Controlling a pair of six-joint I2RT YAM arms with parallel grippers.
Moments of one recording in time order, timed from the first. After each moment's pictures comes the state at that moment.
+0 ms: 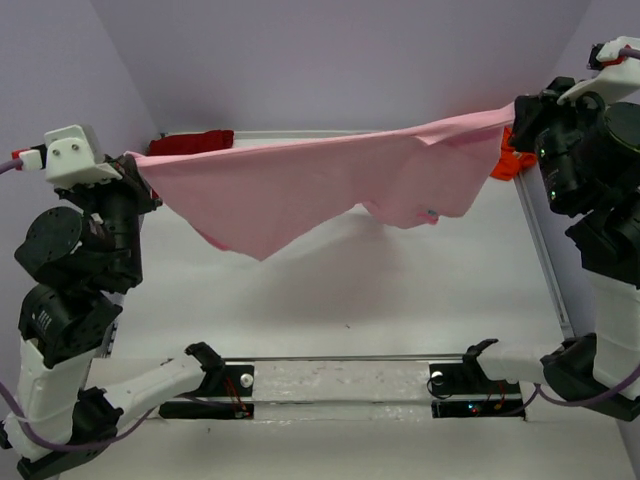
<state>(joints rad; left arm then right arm) -0.71 0.88 1.68 -0.60 -0.93 0.03 0.53 1.26 2.19 -0.82 0.63 0.08</state>
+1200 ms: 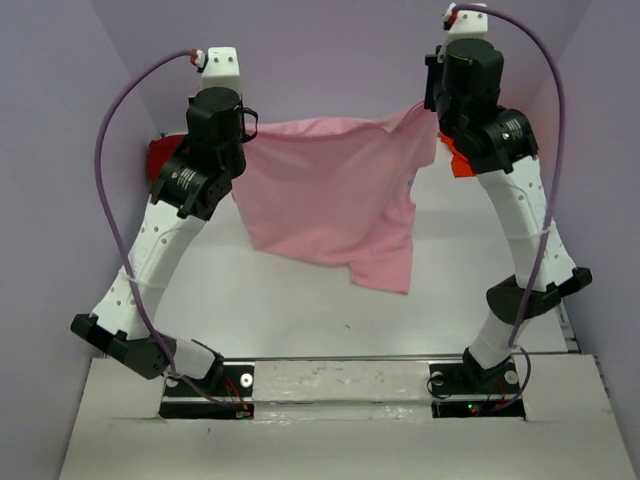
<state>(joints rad) -0.51 1.41 1.82 -0.57 -0.71 -0.01 0.50 1.75 2.39 -0.81 0.63 0.01</state>
